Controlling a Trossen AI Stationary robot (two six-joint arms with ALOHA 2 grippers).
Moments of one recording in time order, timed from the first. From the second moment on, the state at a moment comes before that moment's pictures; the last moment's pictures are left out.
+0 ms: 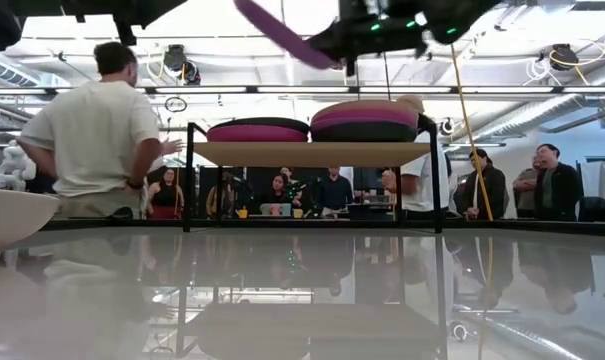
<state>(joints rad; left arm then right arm) -0.13 0.76 0.34 0.85 -0.52 0.15 -0.56 1.56 1.19 0.39 -0.38 0.09</state>
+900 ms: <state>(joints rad) -0.17 0.76 0.34 0.78 -0.52 0.09 -0.67 1.90 1.42 0.31 -0.37 0.07</state>
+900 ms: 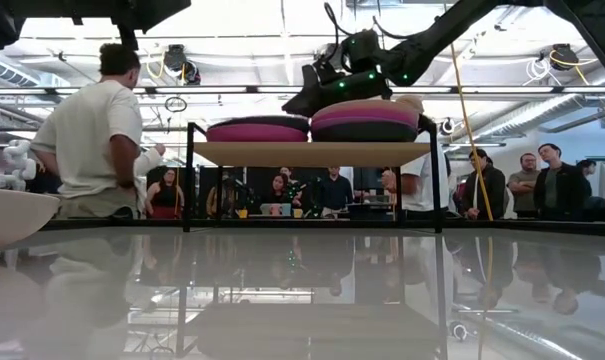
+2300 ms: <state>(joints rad) -0.18 1.13 0.34 0.79 -0.36 -0.13 -0.27 0.80 0.29 0.45 -0.33 0.11</state>
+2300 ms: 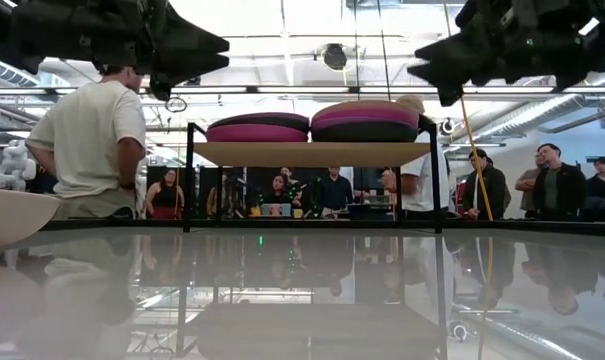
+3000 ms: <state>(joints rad) -0.24 1.13 0.54 0.22 -0.36 -0.14 -0.27 0.80 0.29 0.48 -0.31 0.09</state>
